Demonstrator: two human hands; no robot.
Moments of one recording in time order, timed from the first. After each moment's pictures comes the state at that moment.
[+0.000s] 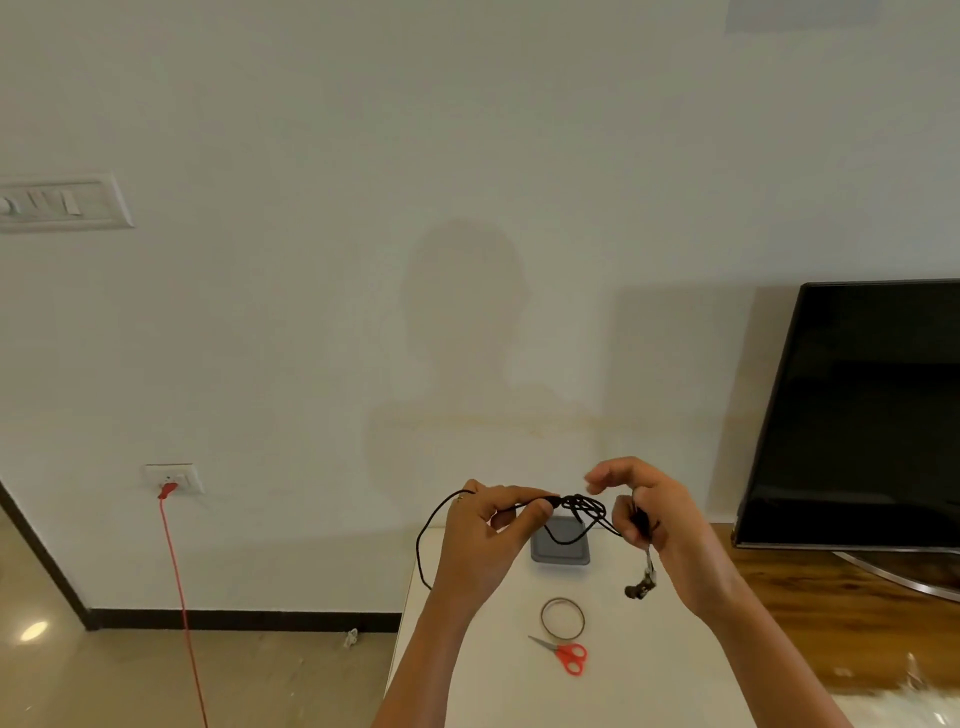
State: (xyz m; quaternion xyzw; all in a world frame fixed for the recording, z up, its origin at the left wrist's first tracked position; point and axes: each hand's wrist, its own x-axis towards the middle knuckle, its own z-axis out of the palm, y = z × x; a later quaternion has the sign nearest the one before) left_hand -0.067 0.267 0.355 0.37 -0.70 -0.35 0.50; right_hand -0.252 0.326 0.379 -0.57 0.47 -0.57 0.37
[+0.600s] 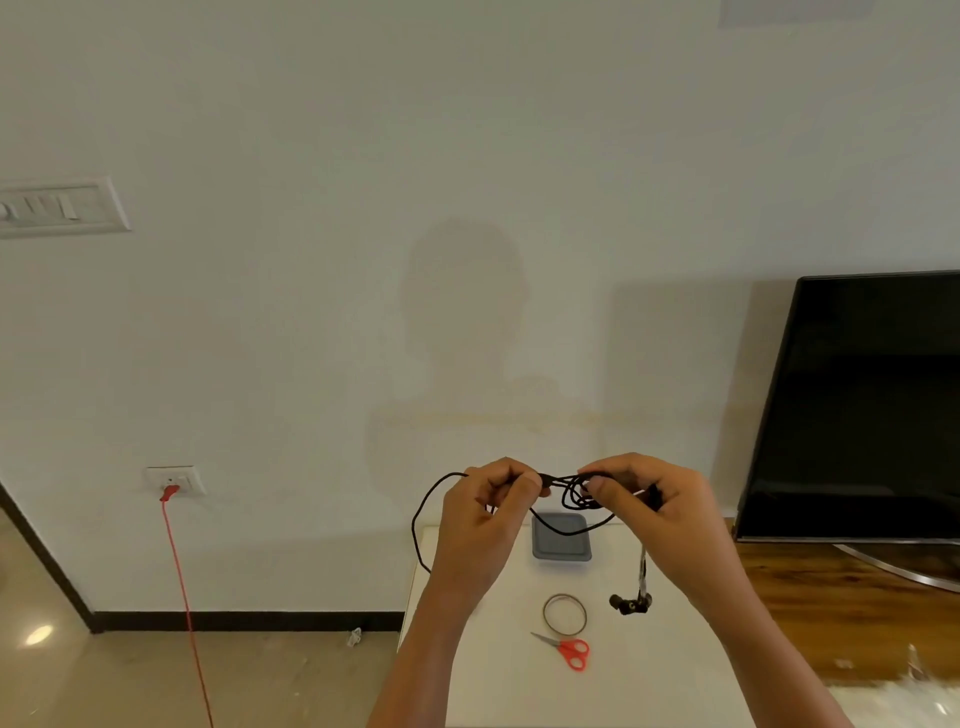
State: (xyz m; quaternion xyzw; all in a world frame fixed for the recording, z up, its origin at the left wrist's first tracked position) left_hand -0.066 0.290 0.389 0.33 -0.68 -0.40 0.52; right_hand -0.232 0.341 0.404 -0.60 0.56 -0.54 0.19
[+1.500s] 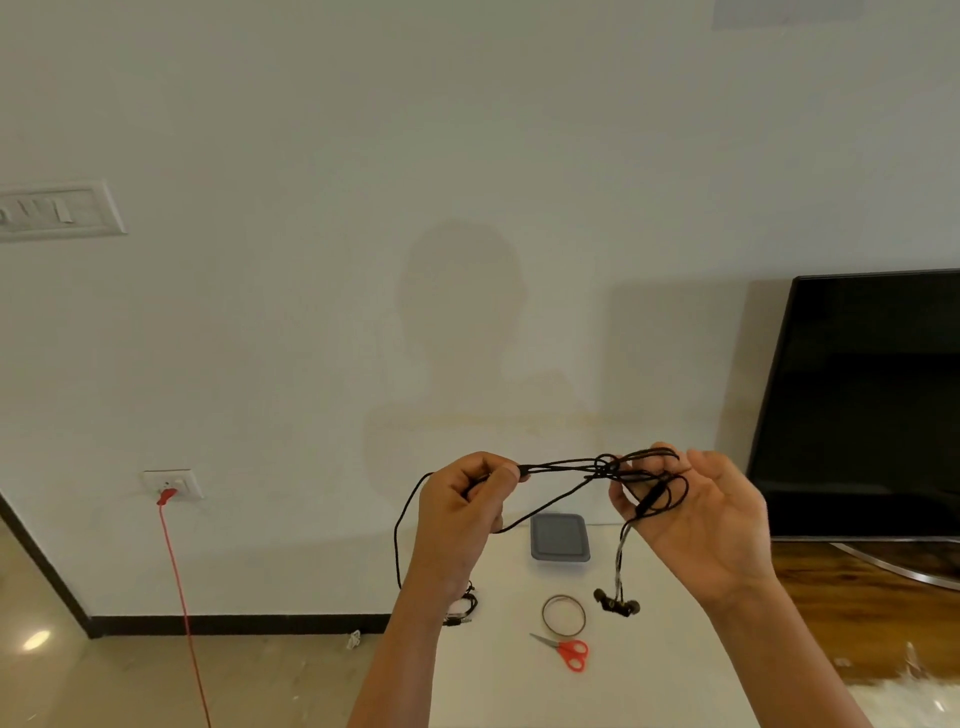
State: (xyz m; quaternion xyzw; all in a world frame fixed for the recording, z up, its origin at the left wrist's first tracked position) left_hand -0.055 0.282 0.394 0.34 -0.59 -0.48 0.55; right_hand -0.250 0.340 0.404 -0.25 0.24 -0.73 0.59
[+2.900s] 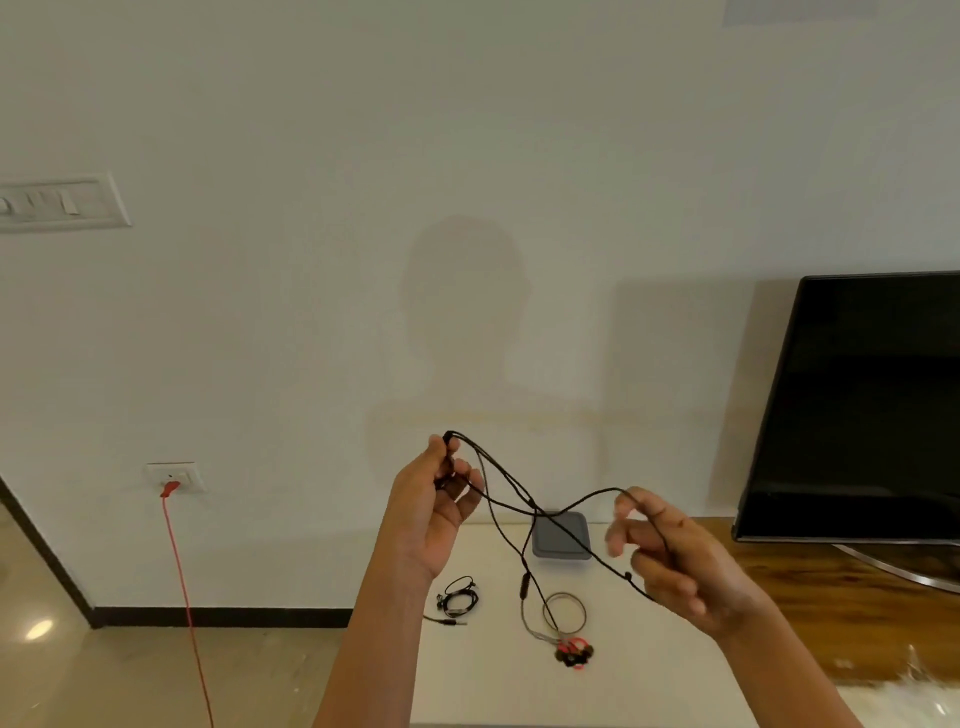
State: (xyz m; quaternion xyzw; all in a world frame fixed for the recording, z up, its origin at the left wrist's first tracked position) left_hand -0.036 0.258 0.400 0.28 -0.25 -0.72 0.58; right_hand -0.275 0.324 0.349 -0.43 0.23 -0.50 0.72
